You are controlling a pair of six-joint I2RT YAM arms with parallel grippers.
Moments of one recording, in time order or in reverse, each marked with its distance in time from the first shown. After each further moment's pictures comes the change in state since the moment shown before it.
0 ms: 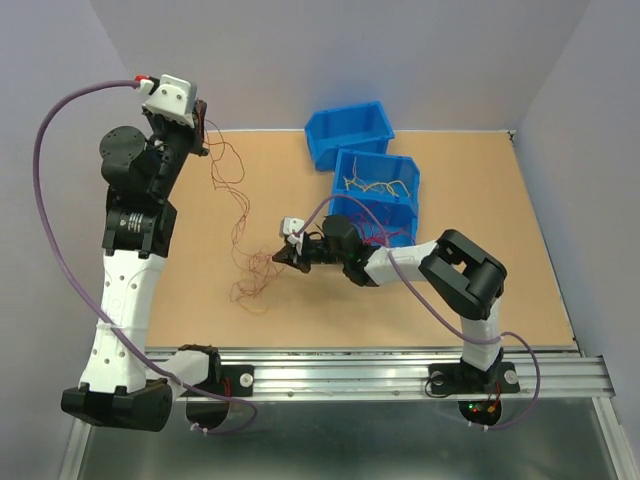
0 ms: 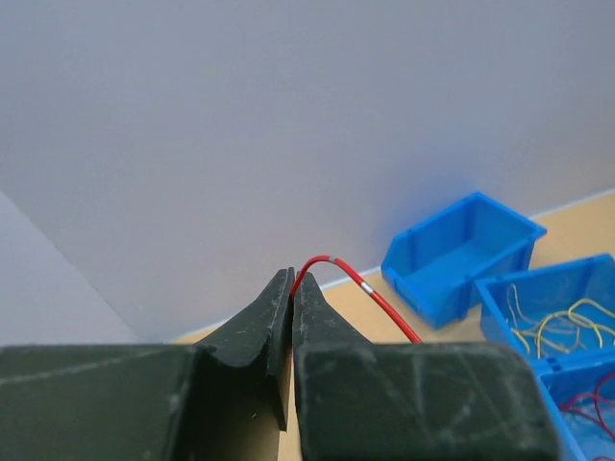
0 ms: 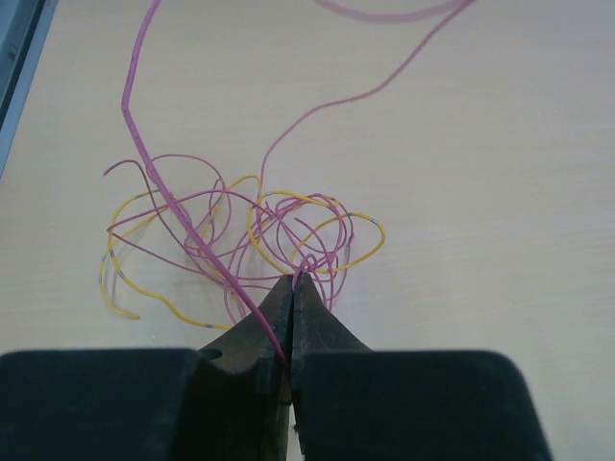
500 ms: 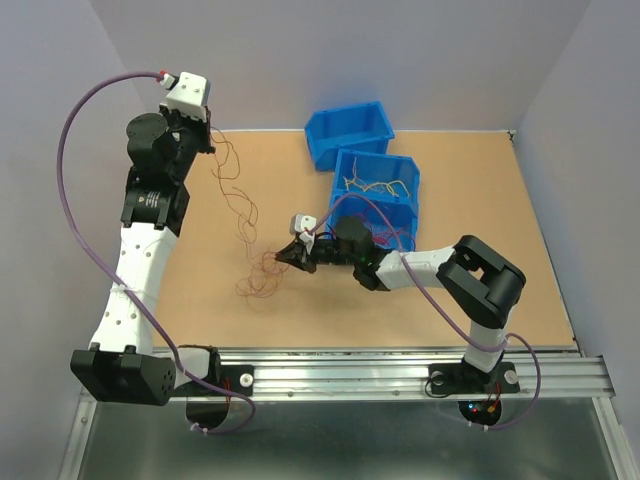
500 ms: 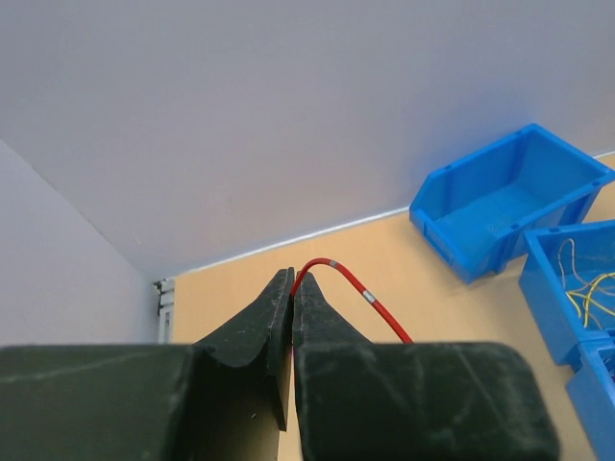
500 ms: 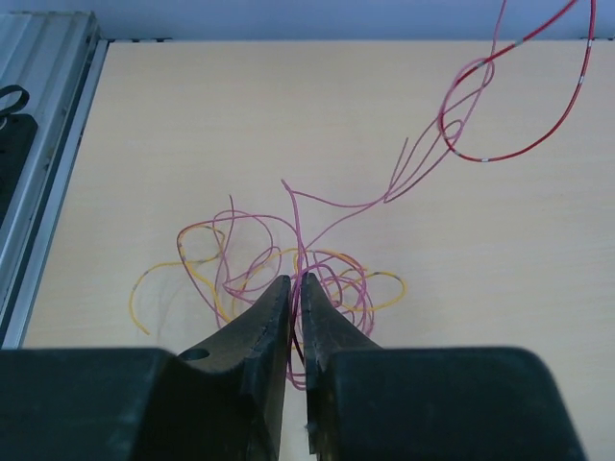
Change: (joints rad) left arm 0.012 0.129 -0.061 0.006 -0.076 0.023; right arm 0.000 -0.123 -0.104 0.081 0.000 0.081
